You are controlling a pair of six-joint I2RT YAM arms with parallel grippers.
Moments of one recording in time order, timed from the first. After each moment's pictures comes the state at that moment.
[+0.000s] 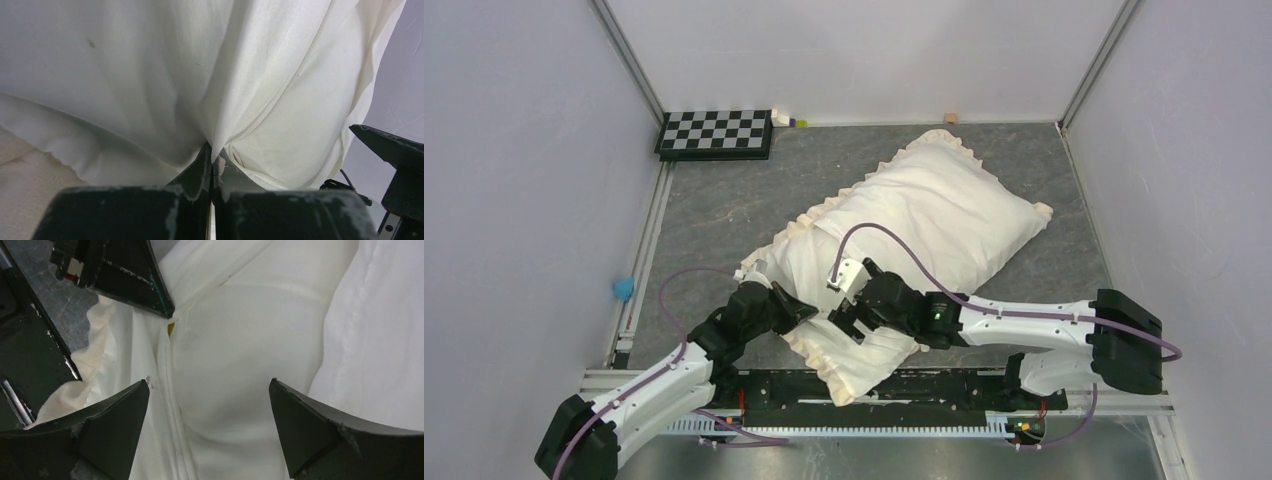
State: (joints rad) left arm -0.63 0.68 0.13 -0.05 0.07 -1.17; right arm 1.24 1.31 0.75 -0.05 0.26 0.03
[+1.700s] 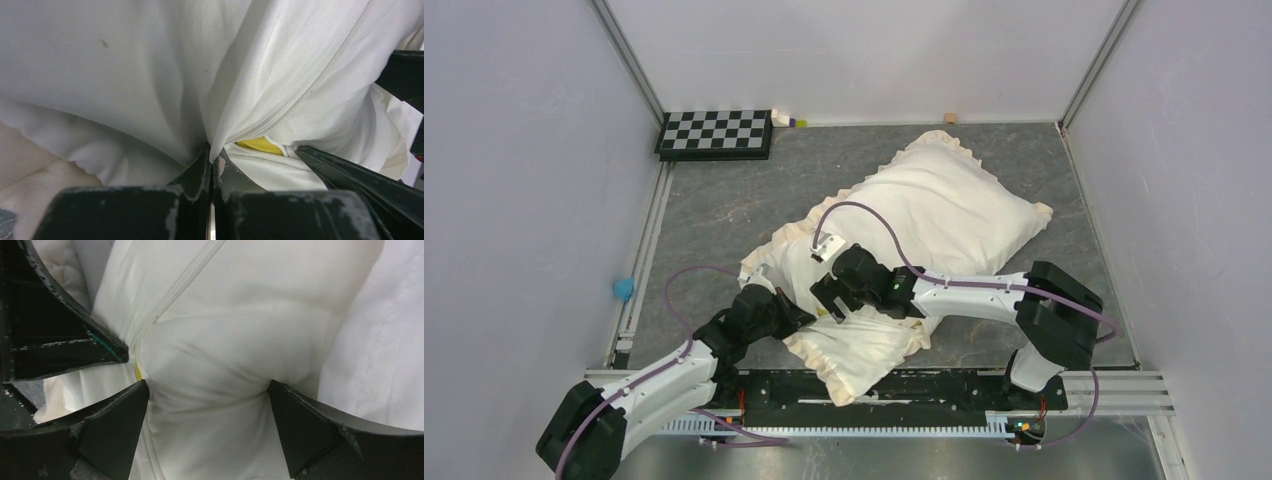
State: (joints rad) left arm -0.63 0.77 0.08 0.02 0.09 -1.07; right arm 1.11 1.63 0.98 -0.12 0.20 0.18
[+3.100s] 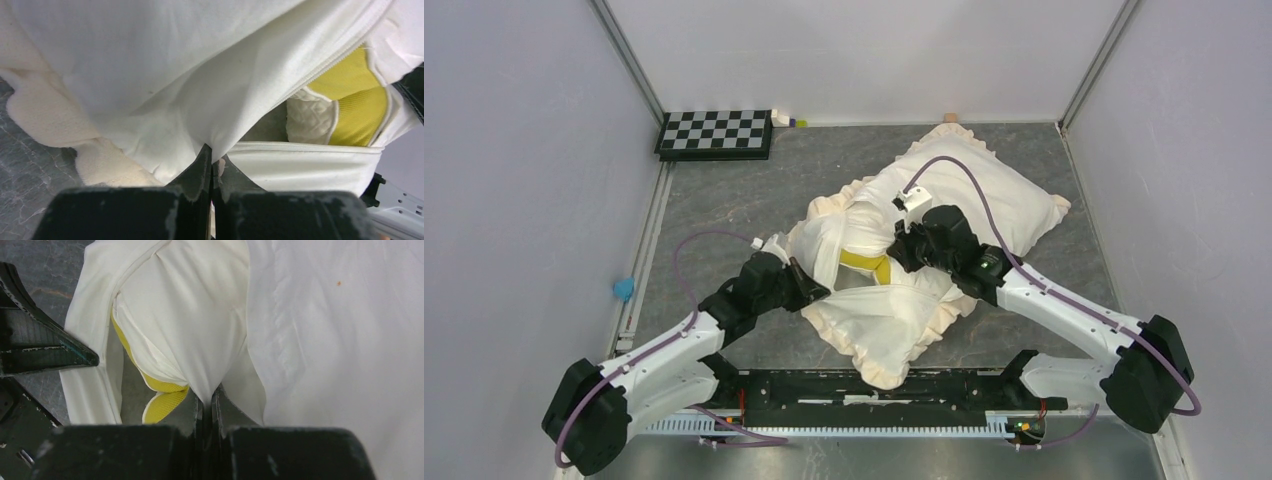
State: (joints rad) left arm -0.64 0.91 0.35 -0.03 0.11 -0.99; right arm 0.75 1.18 0.84 -0.20 0.02 0.18
